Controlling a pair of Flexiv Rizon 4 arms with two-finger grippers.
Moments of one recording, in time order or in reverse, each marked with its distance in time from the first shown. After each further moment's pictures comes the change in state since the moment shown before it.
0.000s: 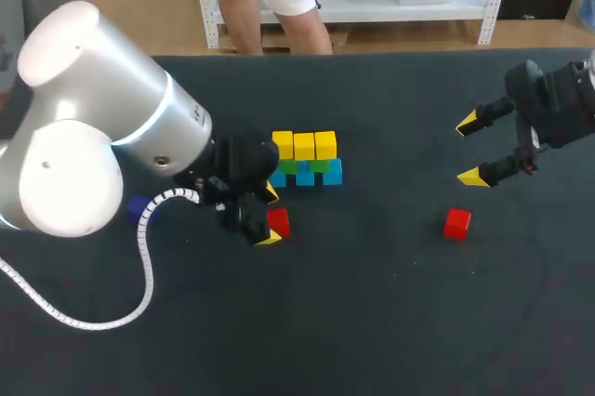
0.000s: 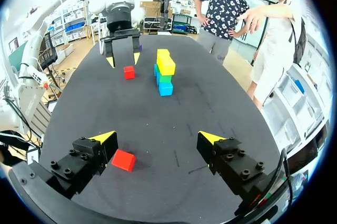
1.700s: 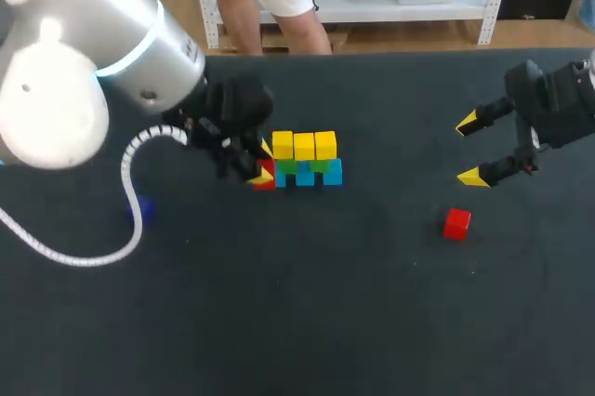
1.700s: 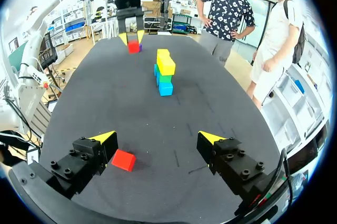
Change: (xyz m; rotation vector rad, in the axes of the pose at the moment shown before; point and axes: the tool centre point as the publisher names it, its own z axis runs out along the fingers) left arm -0.032 0.039 -0.067 -0.032 0.033 0.085; right arm 0.000 0.000 0.000 0.000 0.000 0.000
